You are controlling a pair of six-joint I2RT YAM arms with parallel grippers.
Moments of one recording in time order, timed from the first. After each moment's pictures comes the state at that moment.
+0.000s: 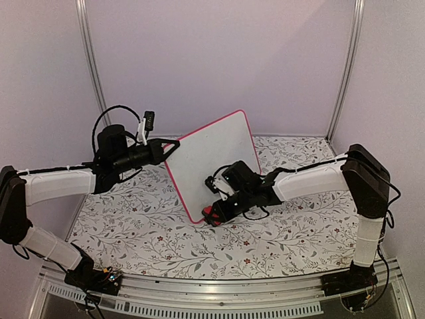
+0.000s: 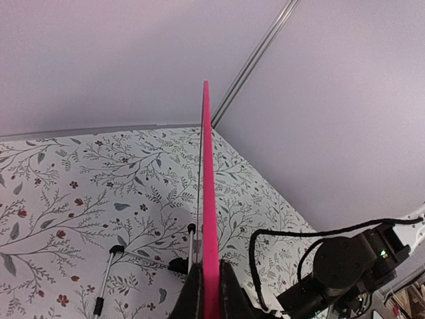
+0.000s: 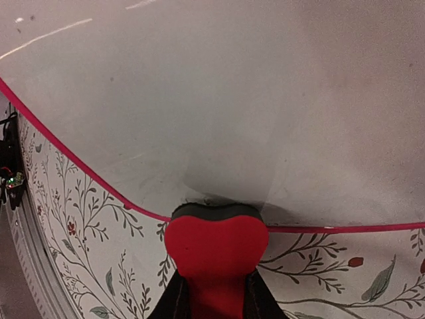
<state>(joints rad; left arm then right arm) -0.50 1.37 0.78 0.49 0.41 -0.50 0.95 1.95 1.23 -0.13 -0.22 0.36</state>
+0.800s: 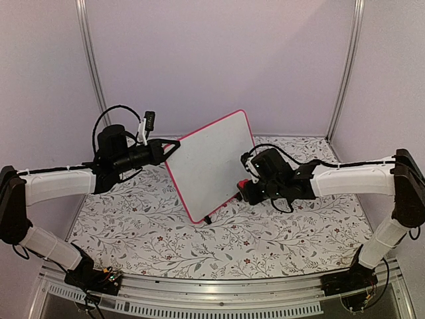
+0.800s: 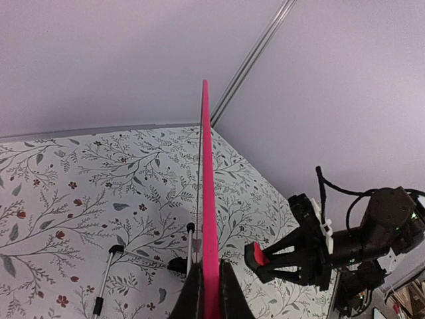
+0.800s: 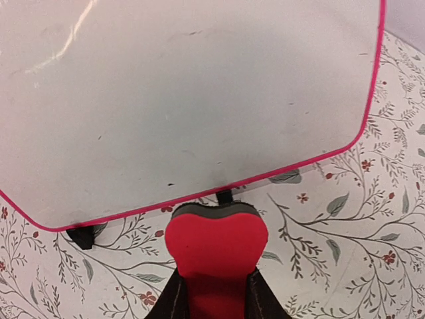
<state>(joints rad) -0.50 1.37 0.78 0.49 0.42 -0.49 0.91 1.66 1.06 -0.22 0.22 0.31</state>
